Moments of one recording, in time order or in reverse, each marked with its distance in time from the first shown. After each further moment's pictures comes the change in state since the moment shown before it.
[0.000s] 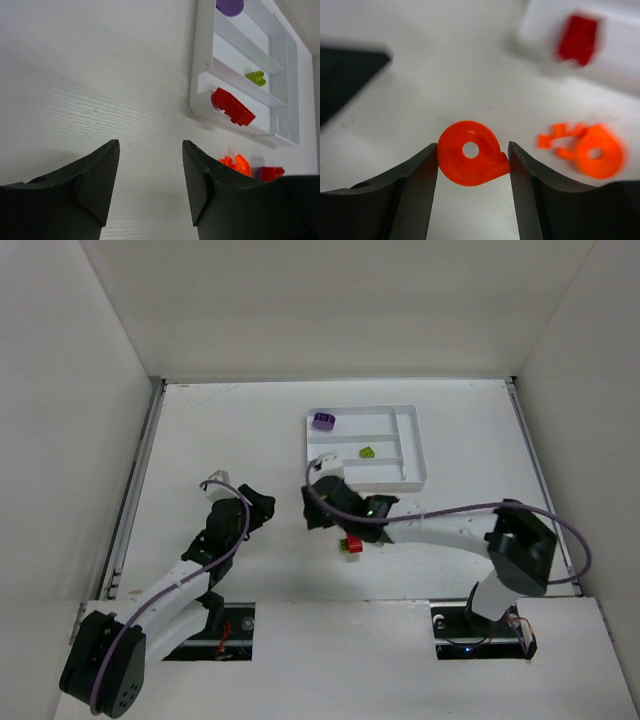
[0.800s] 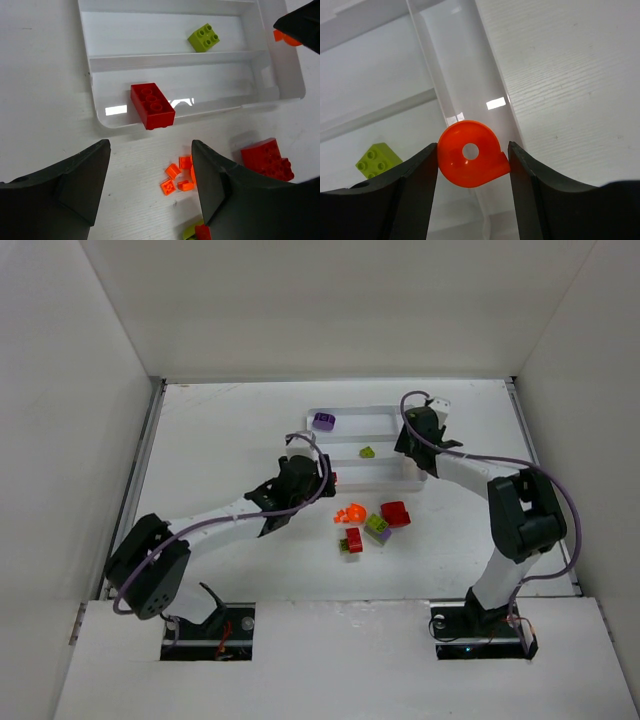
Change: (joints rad) left arm -0.359 0.544 0.546 -0.104 -0.138 0.244; right arm -0.765 0.075 -0.004 0.126 0.035 -0.076
